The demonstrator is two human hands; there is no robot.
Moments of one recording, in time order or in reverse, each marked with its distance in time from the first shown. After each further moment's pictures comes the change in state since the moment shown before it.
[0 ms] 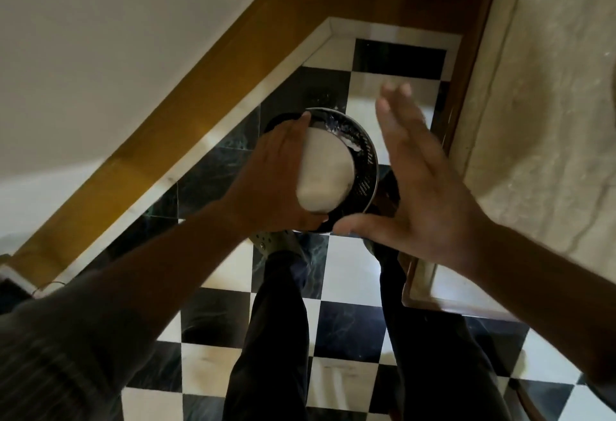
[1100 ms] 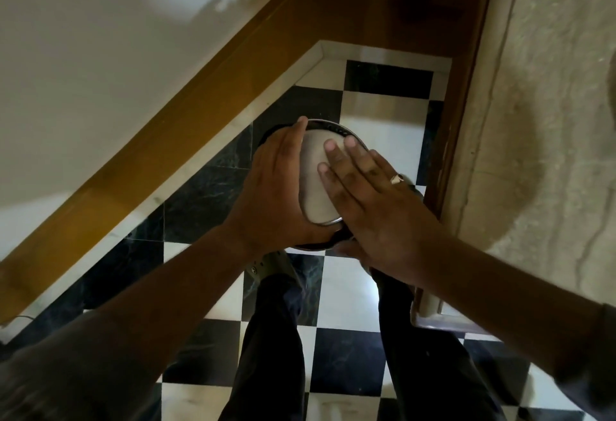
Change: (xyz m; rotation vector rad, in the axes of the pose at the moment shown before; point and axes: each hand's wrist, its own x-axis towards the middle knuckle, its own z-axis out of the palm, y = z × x) left_hand -0.005 0.002 0.022 -0.197 0.245 0.043; right_hand -0.012 0.021 0.066 -0.221 -0.204 -0.019
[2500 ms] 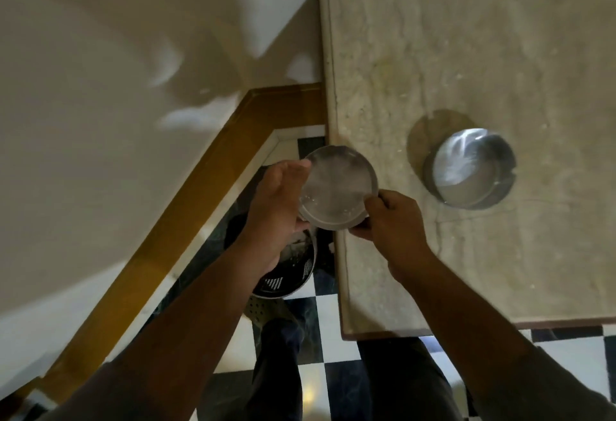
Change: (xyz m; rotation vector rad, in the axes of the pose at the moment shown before) left_hand 0.091 0.215 -0.057 -0.698 -0.031 -0.685; right_hand -0.047 0.043 -0.149 1.278 0.531 1.026
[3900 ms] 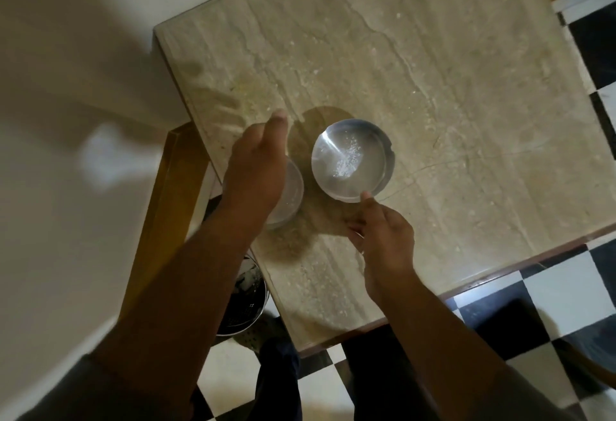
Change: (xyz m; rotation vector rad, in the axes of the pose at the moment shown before) left_hand 0.000 0.084 0.161 0.446 0.036 0.253; right_hand -0.001 0.021 -0.104 0.597 0.353 0.186
